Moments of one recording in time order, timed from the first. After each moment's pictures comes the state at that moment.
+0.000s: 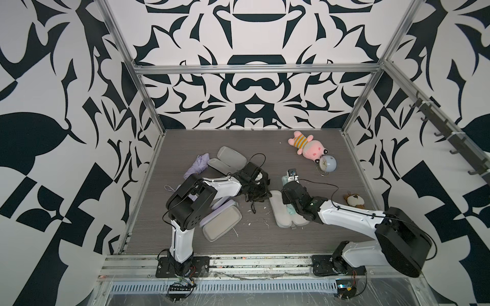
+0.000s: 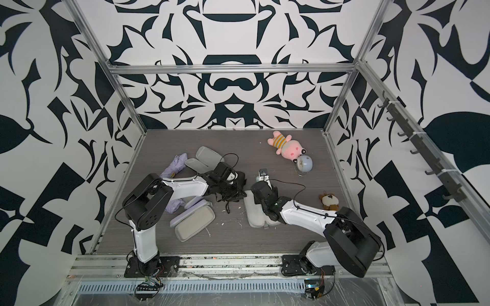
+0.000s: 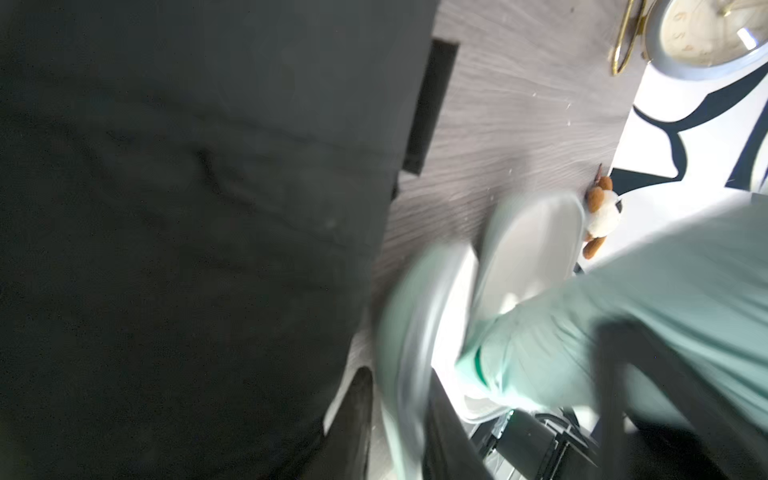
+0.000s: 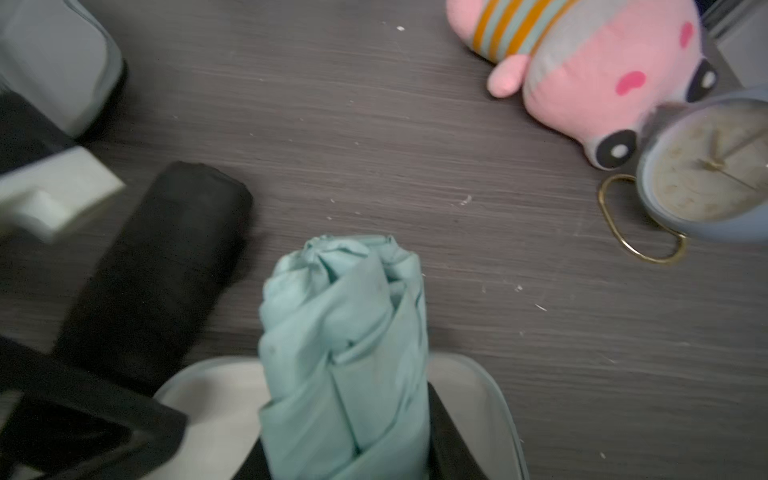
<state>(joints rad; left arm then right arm) -0.76 1.92 1.11 -0.13 0.52 -0.97 0.74 1.29 0.55 -0.04 0.53 0.45</state>
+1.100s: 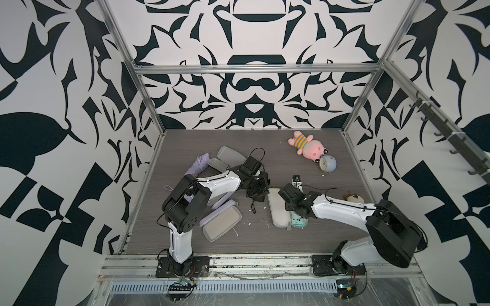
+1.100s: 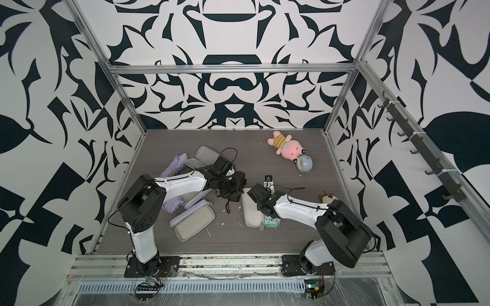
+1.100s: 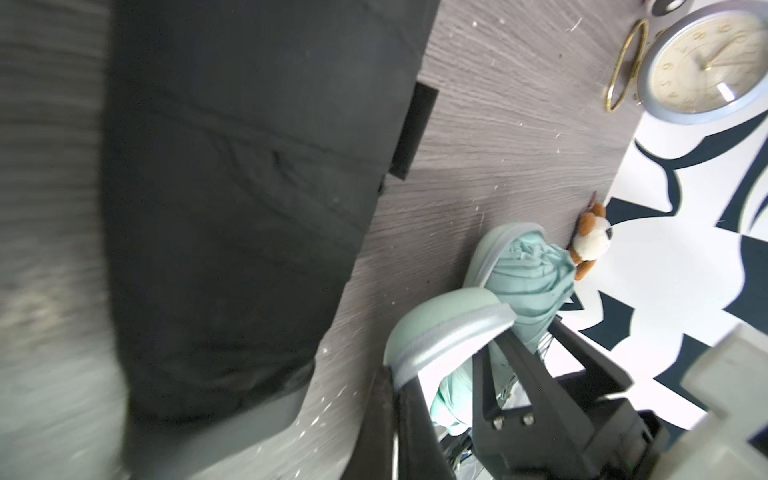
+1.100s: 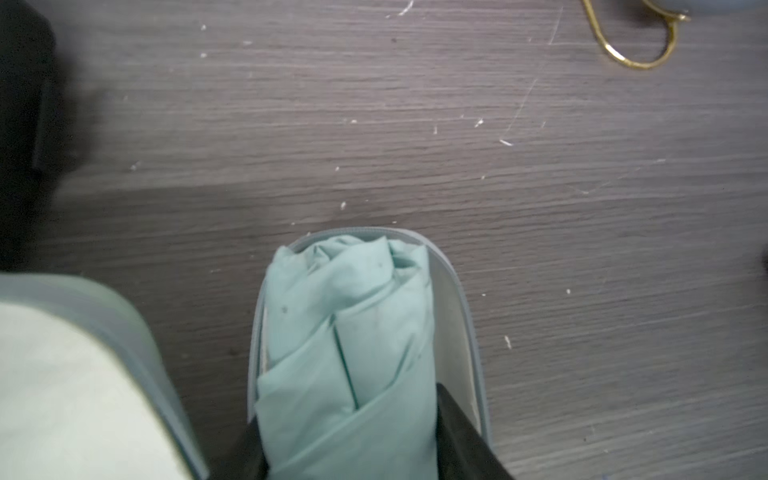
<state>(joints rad) -0.74 1.88 1.22 -0.36 0.47 -1.00 0.75 1.44 0.71 -0.47 0.47 0.74</state>
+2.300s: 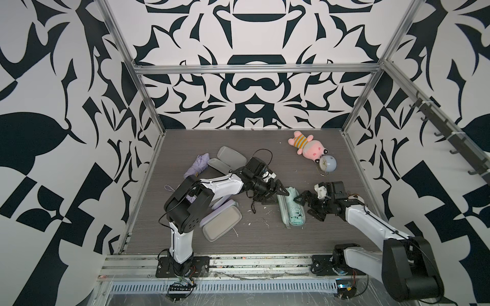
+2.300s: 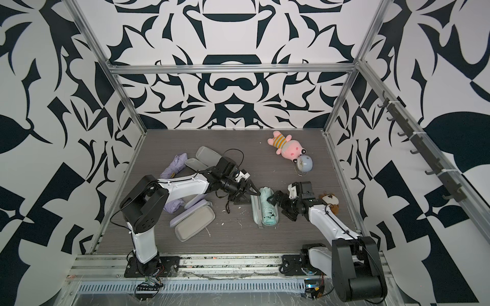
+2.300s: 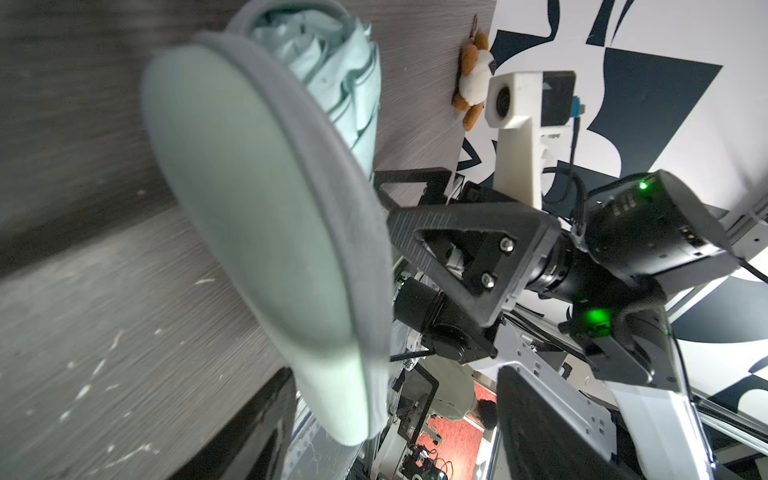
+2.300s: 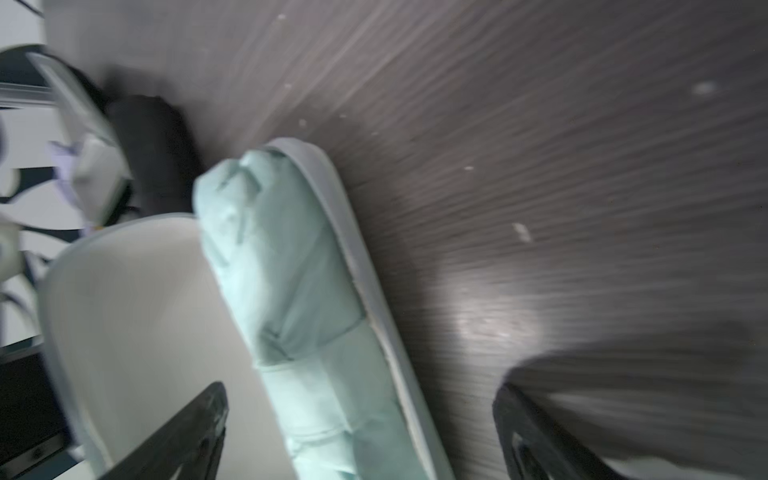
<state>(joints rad) -0.79 1.91 1.20 -0.10 0.93 -1.05 0.06 1.13 0.42 -0.33 -0.59 0.70</state>
